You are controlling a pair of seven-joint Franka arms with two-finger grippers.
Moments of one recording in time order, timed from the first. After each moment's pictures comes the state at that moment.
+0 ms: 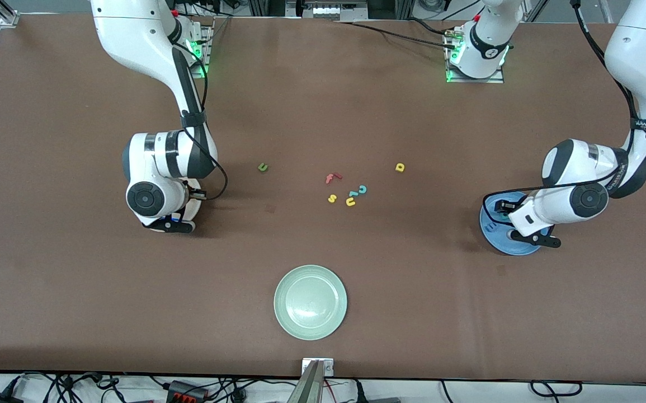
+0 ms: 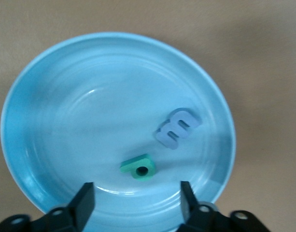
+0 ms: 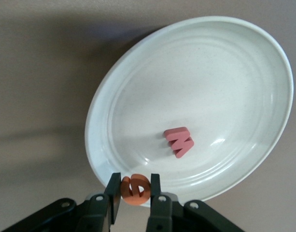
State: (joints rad) left arm 0.53 0.58 -0.56 -1.92 0.43 2.15 -0.08; right arm 0.79 0.65 -0.58 -1.80 0.27 1.93 0.20
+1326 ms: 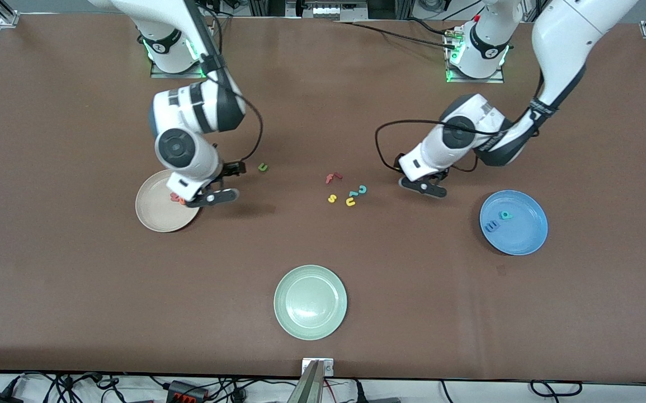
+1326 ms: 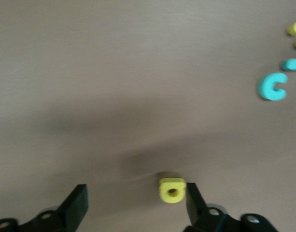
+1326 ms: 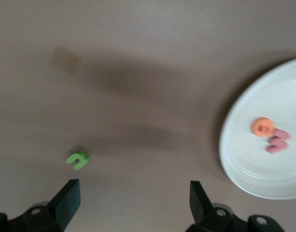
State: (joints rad) left arm 0.38 0.55 -0.87 -2.22 0.51 2.40 -0.55; right arm 1.02 0.43 -0.55 -1.94 0.27 2.07 0.02
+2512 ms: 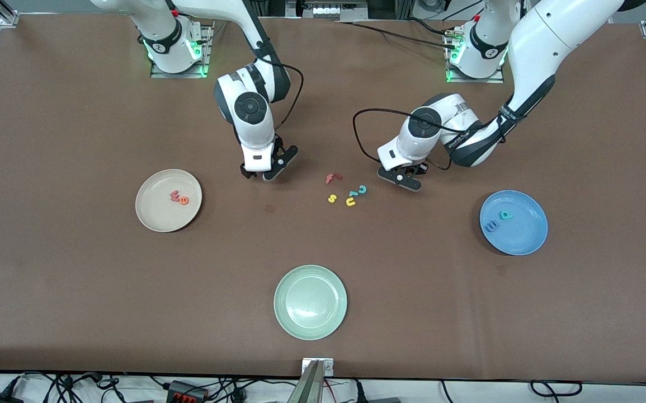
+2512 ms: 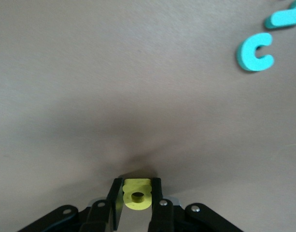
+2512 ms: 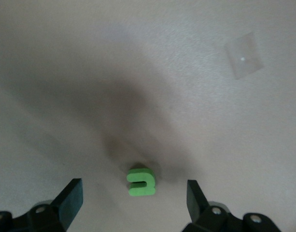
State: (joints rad) left arm 0.29 0.60 -0.83 -2.21 0.66 2.38 -0.62; right arm 1.18 0.50 -0.47 -2.13 0.27 2.46 -0.37
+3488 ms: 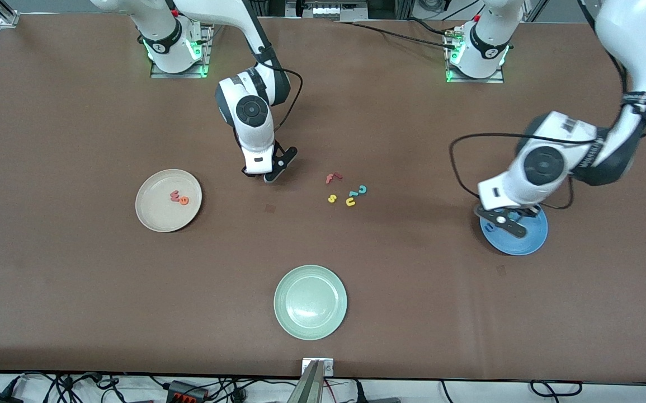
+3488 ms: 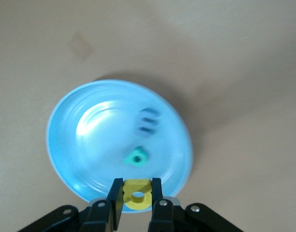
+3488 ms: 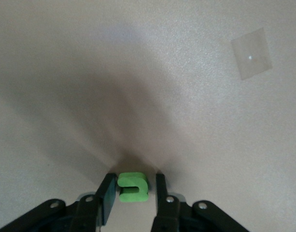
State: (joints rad) left arm 0.69 0.52 -0.83 -1.96 0.68 2.08 0.08; right arm 1.18 0.52 -0.47 -2.14 0.27 2.49 -0.40
